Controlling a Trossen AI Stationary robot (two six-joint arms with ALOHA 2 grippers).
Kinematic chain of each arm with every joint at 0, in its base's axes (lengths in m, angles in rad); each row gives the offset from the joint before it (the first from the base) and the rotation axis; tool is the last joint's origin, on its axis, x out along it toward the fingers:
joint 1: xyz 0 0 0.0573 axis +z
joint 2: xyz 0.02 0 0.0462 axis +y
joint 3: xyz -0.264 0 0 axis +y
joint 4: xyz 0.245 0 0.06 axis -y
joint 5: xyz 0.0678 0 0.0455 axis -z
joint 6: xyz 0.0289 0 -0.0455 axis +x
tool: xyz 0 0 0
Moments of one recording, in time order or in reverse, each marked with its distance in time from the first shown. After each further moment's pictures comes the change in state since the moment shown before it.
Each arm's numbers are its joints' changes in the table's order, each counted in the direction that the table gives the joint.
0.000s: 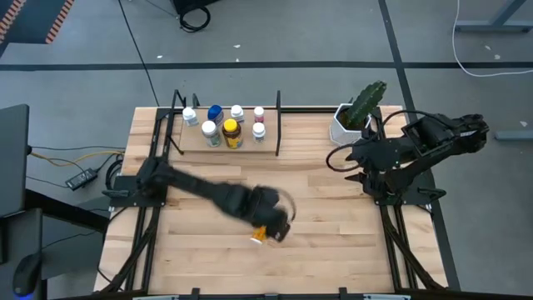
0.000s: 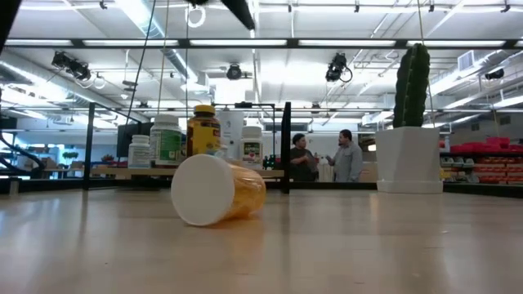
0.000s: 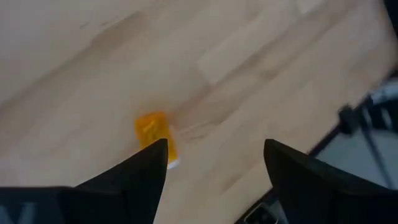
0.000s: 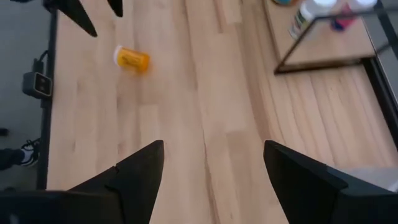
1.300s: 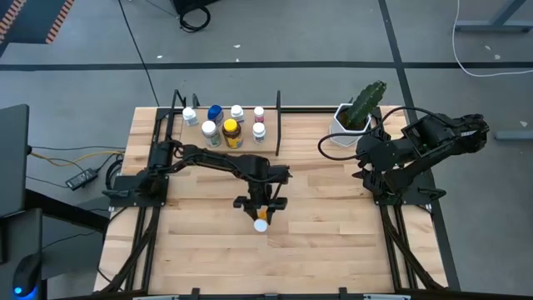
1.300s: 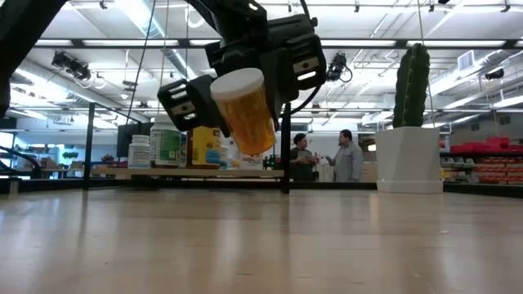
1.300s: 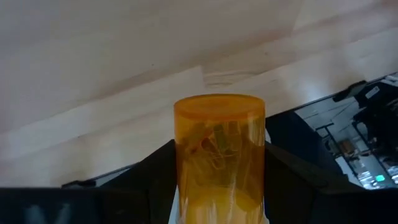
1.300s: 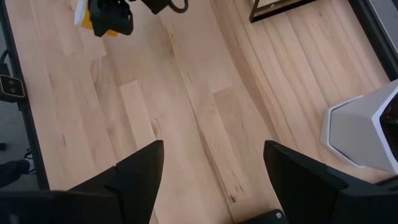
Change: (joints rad) left arm 0.335 0.060 0.494 0.407 0.940 -0.135; right arm 0.000 -0.005 0.000 -0.159 0.005 0.236
